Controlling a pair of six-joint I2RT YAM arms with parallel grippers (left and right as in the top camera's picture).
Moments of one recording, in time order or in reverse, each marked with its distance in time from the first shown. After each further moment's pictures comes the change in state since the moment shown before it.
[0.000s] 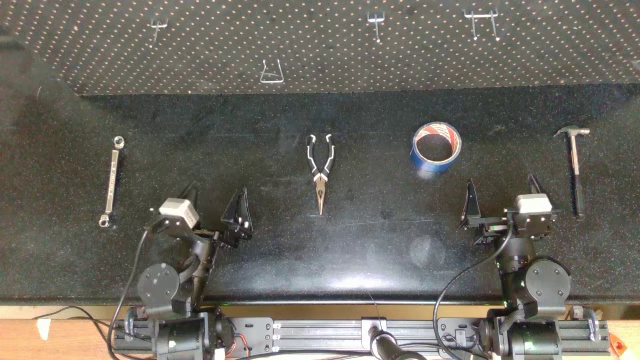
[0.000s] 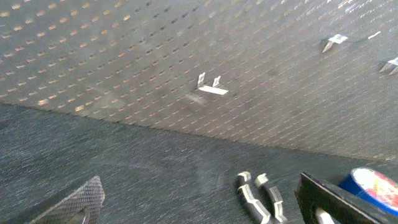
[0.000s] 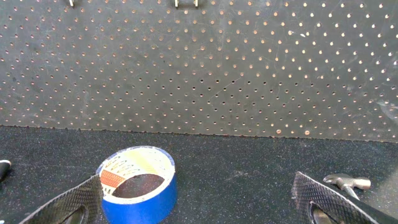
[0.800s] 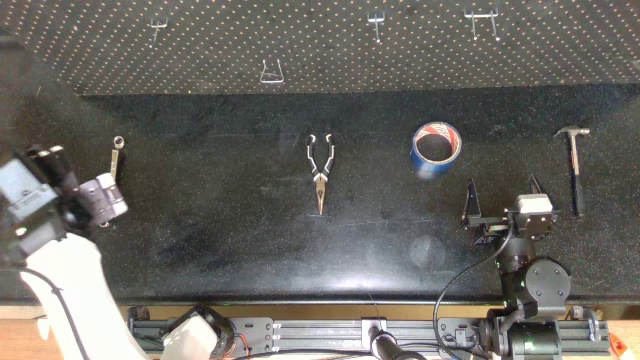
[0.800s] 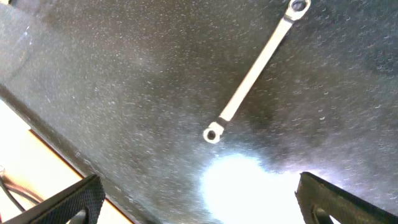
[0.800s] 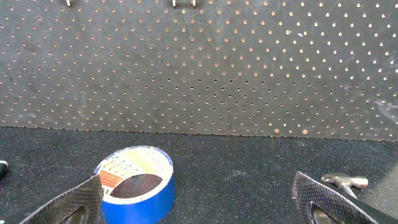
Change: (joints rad) left arm 0.534 1.130 0.990 -0.793 -0.519 0.542; right arm 0.000 -0.001 0.000 -0.002 0.007 0.000
